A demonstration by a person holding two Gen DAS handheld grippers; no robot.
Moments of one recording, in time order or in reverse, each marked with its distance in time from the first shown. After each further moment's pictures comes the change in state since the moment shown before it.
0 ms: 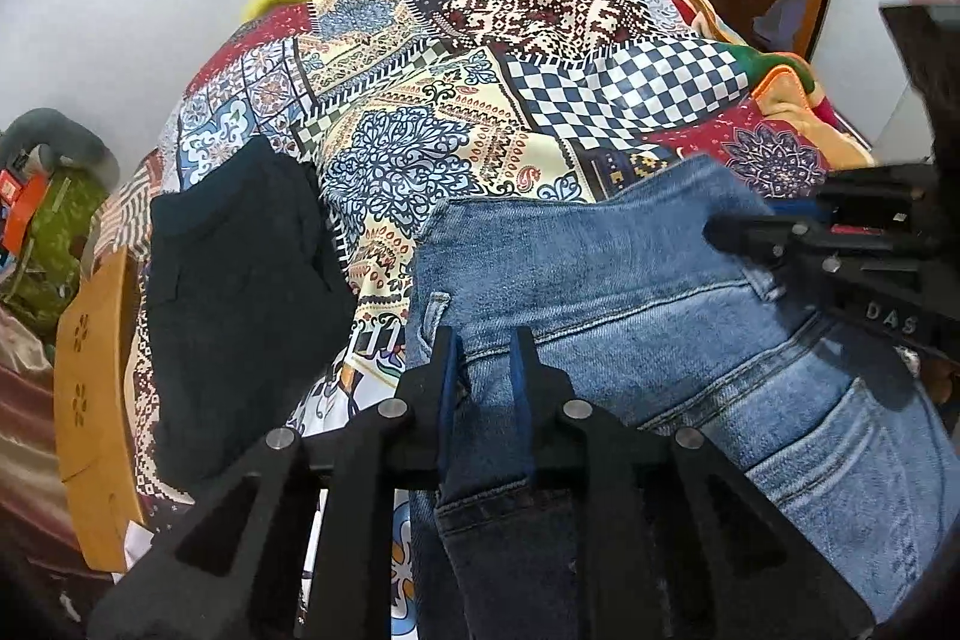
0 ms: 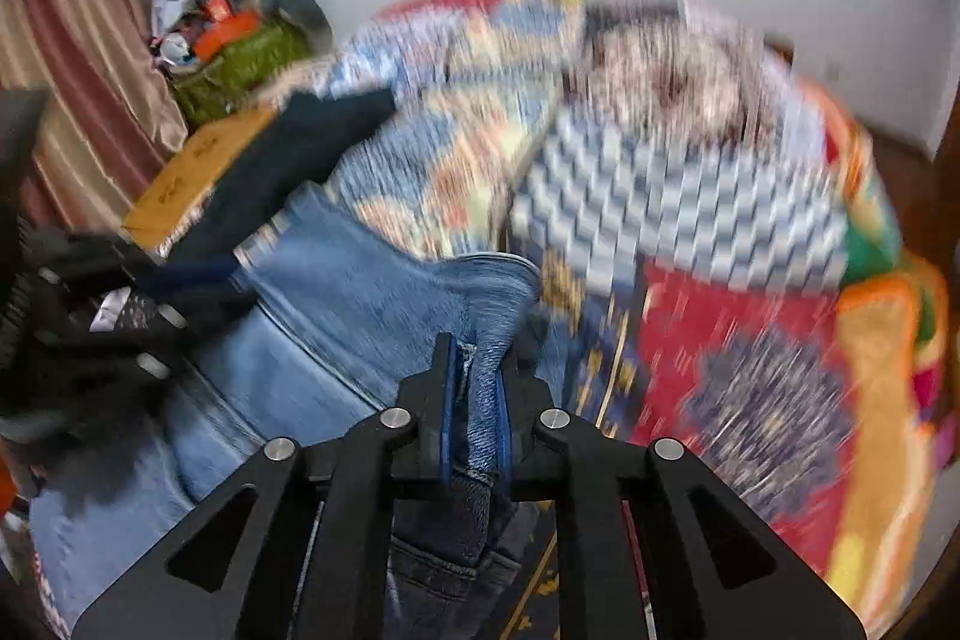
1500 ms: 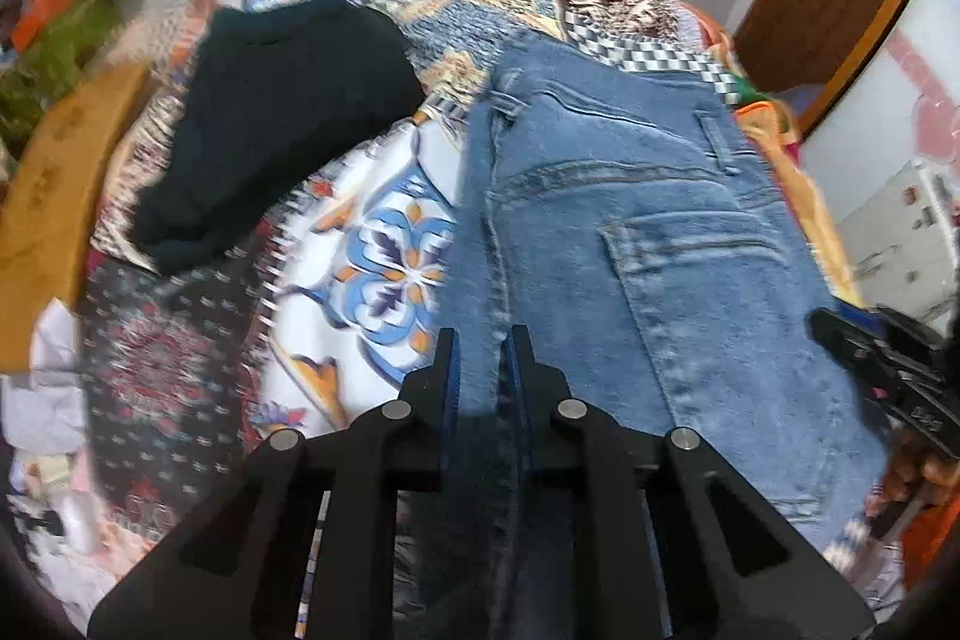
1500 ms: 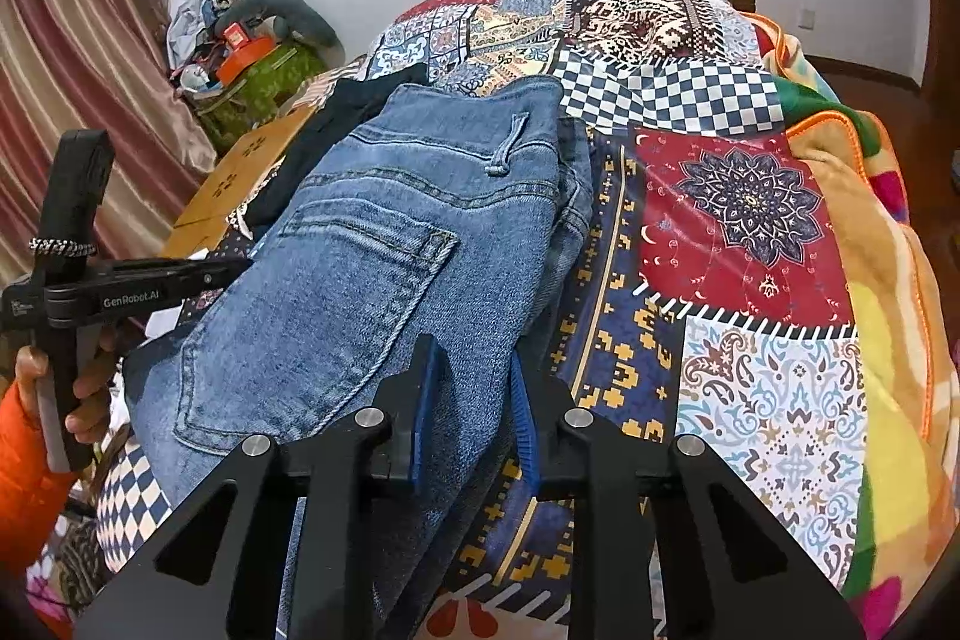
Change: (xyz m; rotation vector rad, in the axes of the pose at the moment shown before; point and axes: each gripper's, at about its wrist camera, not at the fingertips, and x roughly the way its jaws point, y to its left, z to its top) left arm -0.058 0.033 -0.107 -0.321 0.057 -0.072; right arm -0.087 0.035 -0.100 0.096 -0.051 0.041
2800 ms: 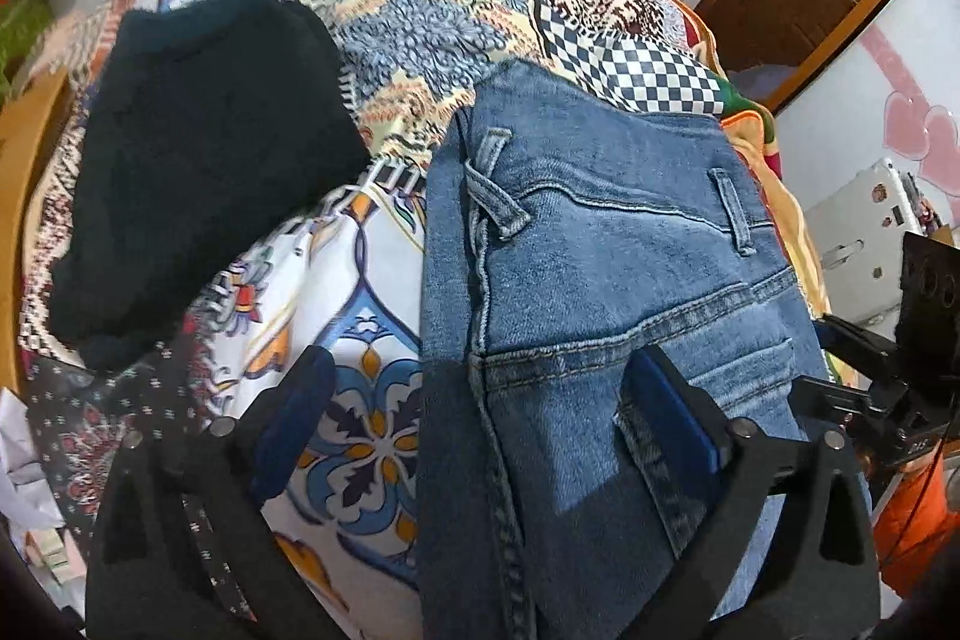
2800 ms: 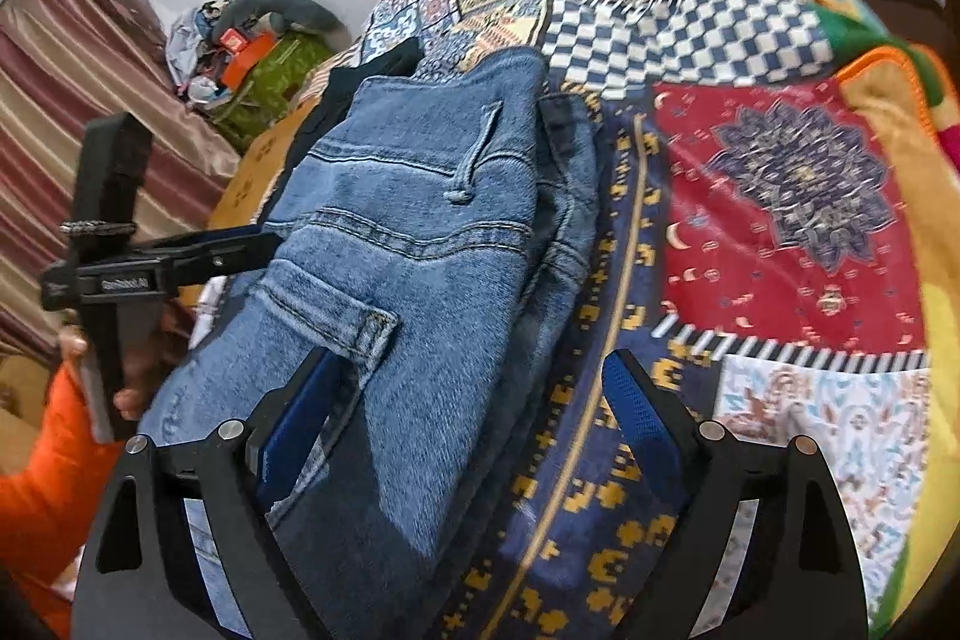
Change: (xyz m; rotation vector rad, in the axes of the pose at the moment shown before) left arm 0.055 0.004 0.068 0.022 0.107 -0.226; right arm 0.044 -0.038 0.031 0.132 0.127 0.168
